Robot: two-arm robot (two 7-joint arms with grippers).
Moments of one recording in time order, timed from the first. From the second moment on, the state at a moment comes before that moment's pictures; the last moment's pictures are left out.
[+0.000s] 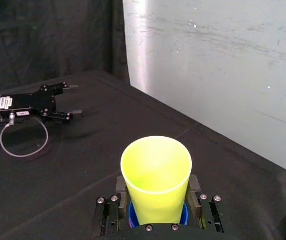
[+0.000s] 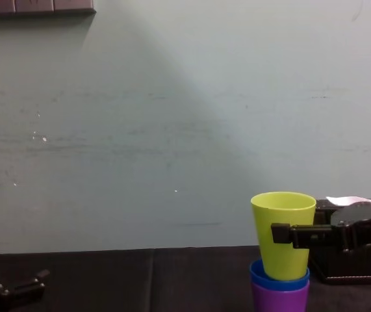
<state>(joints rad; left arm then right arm) -0.20 0.60 0.45 -1.41 -0.25 -0.12 0.03 0.43 0.58 -0.48 -1.42 0.53 0.12 0.62</state>
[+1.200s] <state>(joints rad) -0.20 0.60 0.45 -1.41 -0.25 -0.12 0.03 0.44 0.56 -0.50 -1.36 0.53 0.11 0.64</state>
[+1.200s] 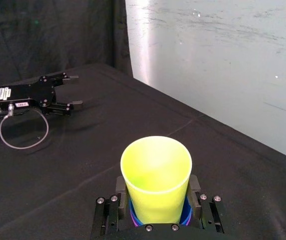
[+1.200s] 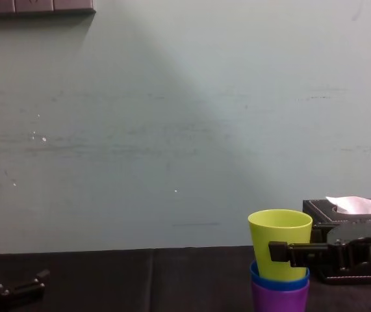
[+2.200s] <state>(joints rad) -0.20 0.60 0.45 -1.41 -0.25 -0.12 0.03 0.42 0.58 -0.48 -1.39 0.53 0.12 0.60</state>
